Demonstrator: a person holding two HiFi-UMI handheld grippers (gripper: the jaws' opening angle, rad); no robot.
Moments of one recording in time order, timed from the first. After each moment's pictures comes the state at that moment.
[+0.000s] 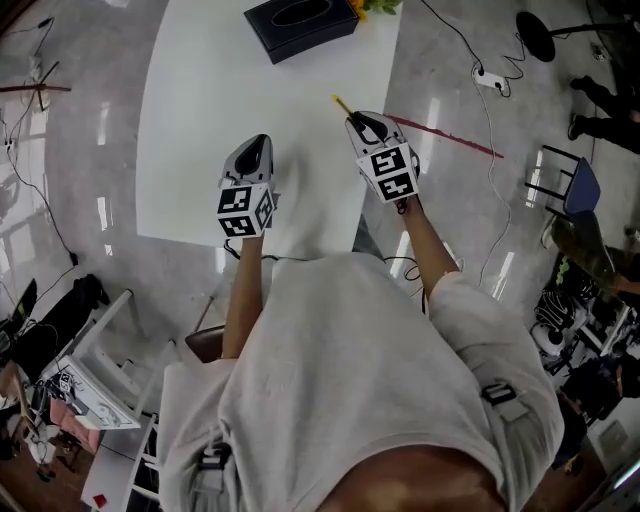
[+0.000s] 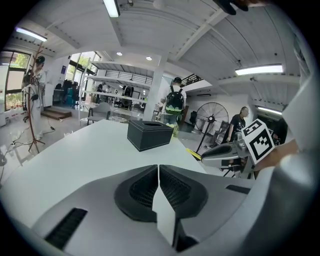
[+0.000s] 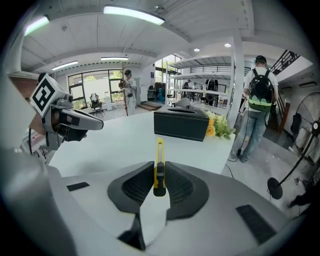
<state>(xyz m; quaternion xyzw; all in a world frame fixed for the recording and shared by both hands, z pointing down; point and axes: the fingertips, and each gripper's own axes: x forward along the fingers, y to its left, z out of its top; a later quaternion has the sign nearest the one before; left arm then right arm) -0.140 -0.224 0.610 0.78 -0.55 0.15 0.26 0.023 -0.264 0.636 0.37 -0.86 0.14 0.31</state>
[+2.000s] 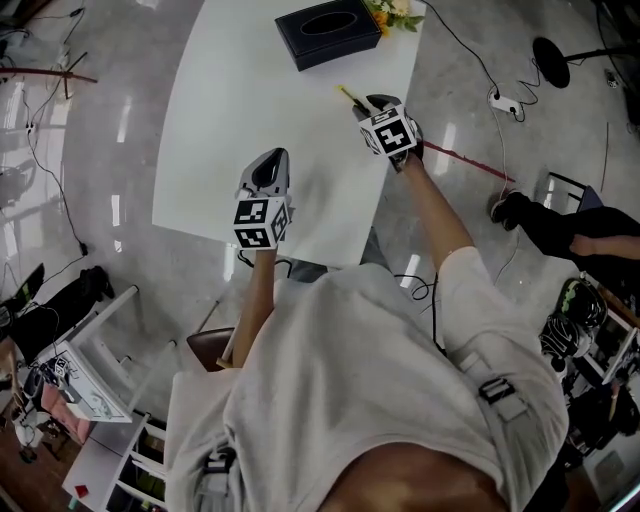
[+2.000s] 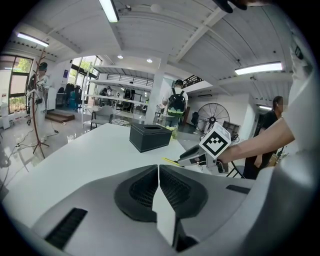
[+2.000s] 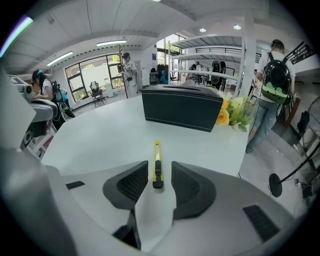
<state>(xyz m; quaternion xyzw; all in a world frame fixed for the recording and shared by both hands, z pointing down) -0.145 -0.204 0.596 0.78 -0.56 0.15 0.25 0.008 -0.334 0.705 0.33 -0.83 0.18 0.40</state>
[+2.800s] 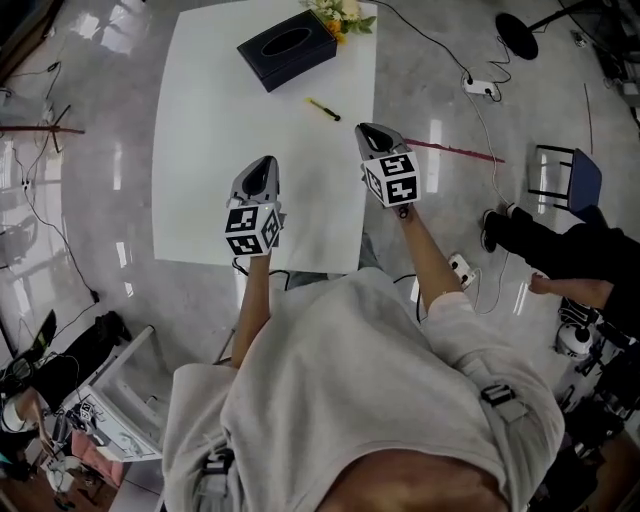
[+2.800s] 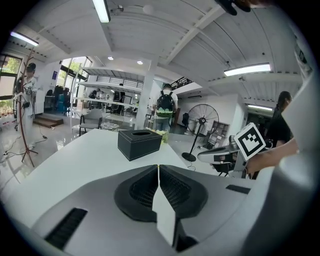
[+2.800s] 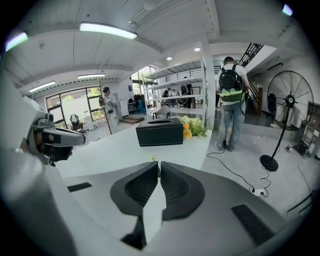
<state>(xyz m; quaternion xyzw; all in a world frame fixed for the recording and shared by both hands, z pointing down) -0.124 -0.224 0.582 0.81 -0.52 0.15 0.22 0.061 -0.278 0.619 0.48 -0.83 0.19 0.23</state>
